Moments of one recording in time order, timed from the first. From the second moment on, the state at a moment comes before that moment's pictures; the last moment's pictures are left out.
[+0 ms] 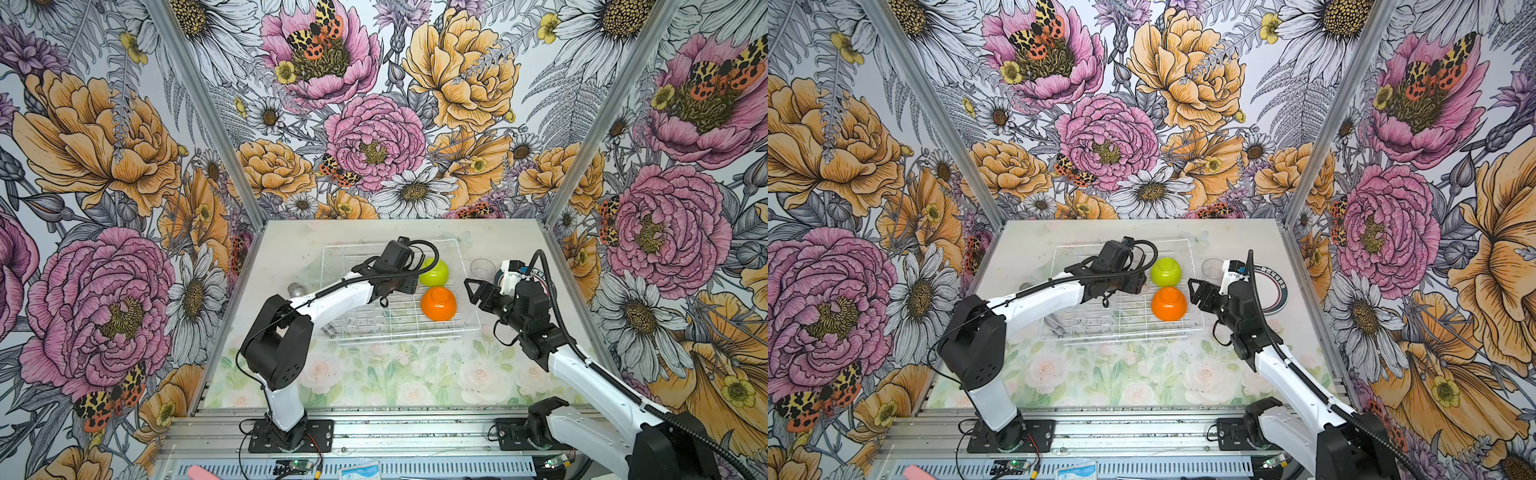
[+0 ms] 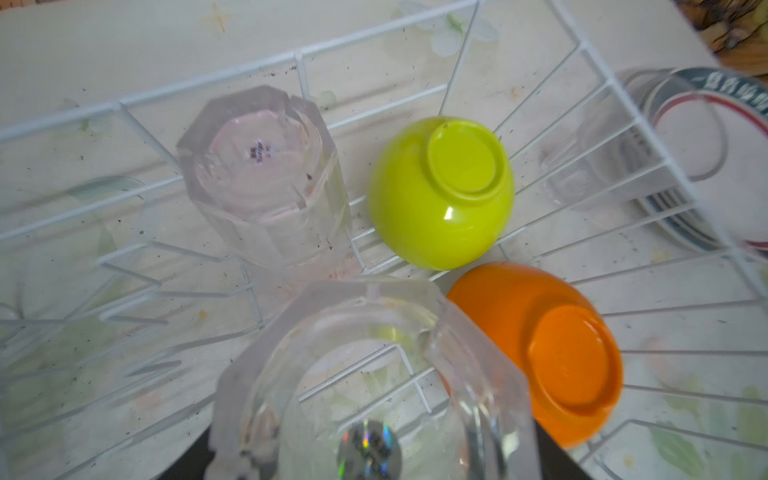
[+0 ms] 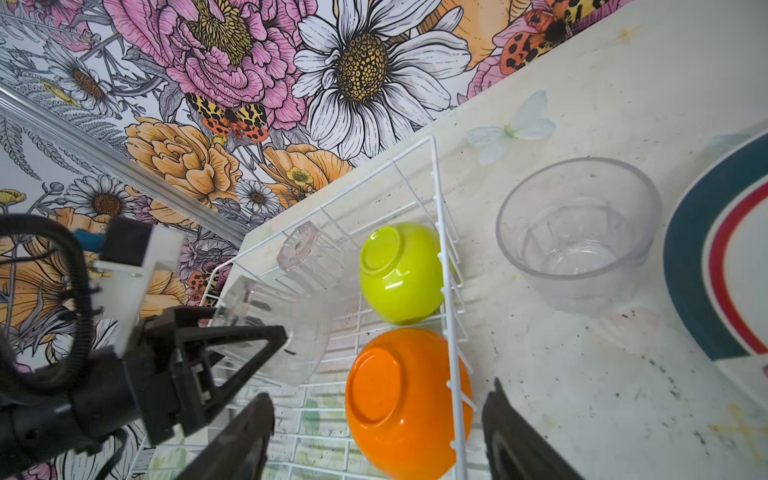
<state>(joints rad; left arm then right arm) -0.66 1.72 1.31 -0.35 -0.08 -0.32 0.31 1.00 0.51 0.12 -0.17 0.65</state>
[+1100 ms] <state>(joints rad) -0.64 1.59 1.20 0.03 0.46 -0.84 0.62 1.18 0.64 0.35 -0.16 0.42</state>
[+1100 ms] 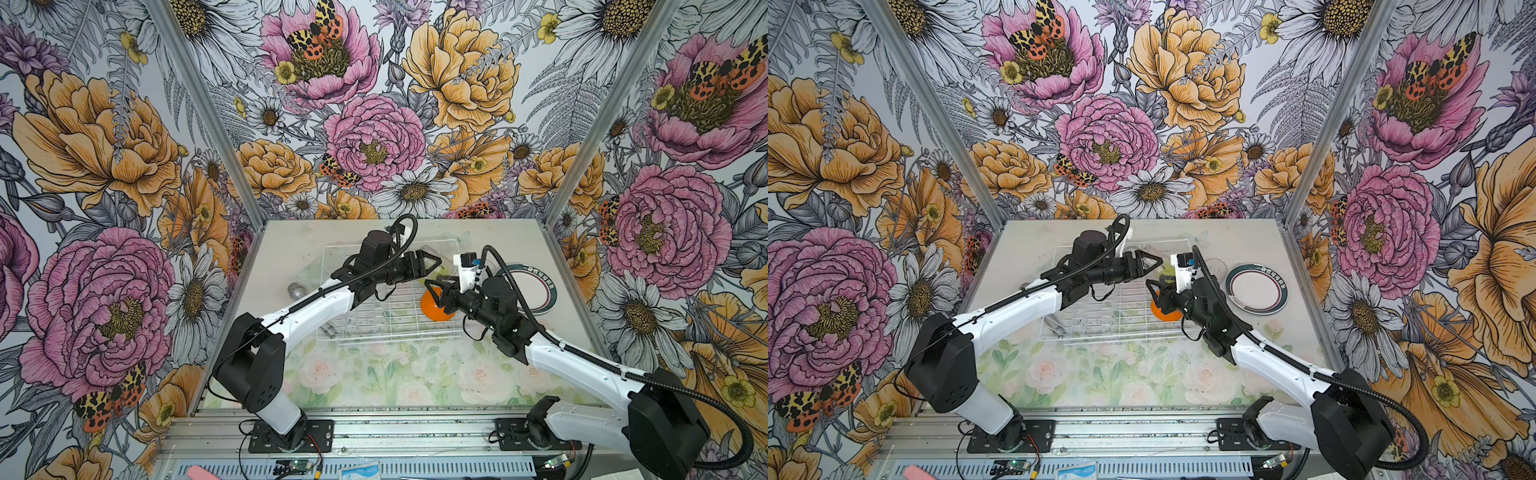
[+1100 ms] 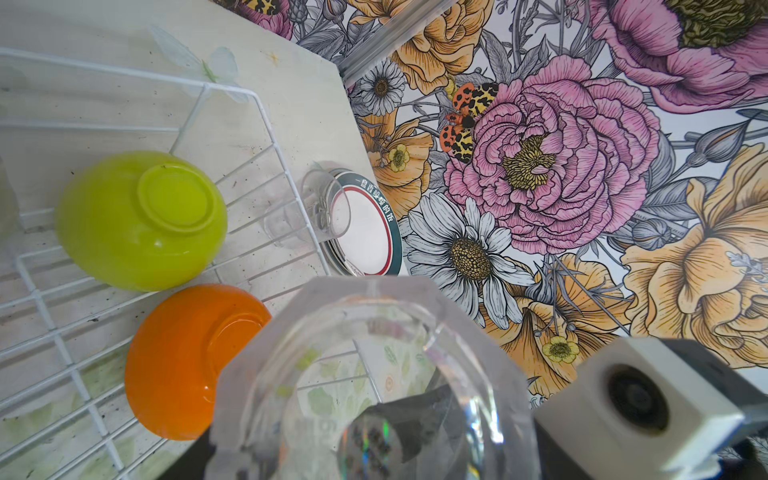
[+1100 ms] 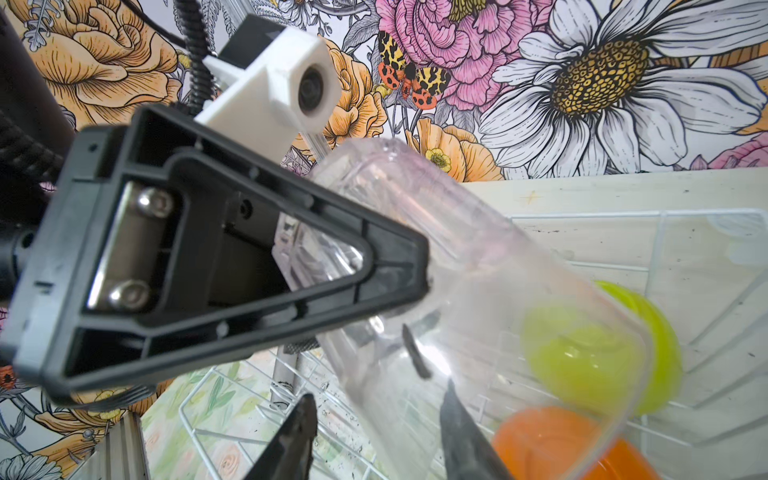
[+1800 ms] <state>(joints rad) -0.64 1.56 1.13 0.26 0.48 -1.02 0.64 1.18 0.64 0.49 -0.13 0.41</state>
